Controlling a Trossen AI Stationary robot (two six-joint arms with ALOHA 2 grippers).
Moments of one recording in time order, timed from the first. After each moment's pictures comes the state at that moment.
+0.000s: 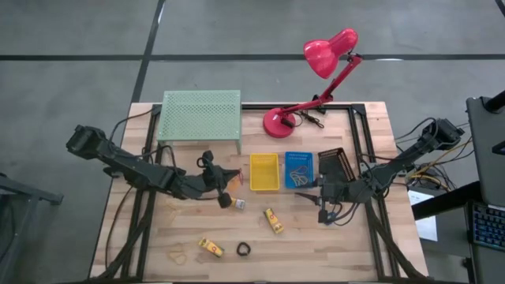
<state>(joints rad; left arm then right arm) -0.36 1.32 0.73 0.19 -0.76 -0.19 0.56 1.07 0.48 0.40 0.65 -0.05</state>
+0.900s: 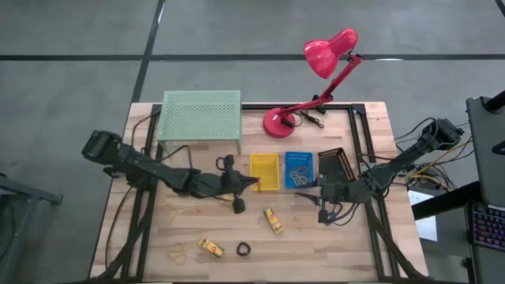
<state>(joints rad) -0.27 1.56 0.81 0.46 -0.49 -0.10 0.56 1.07 0.48 0.40 0.65 -0.05</state>
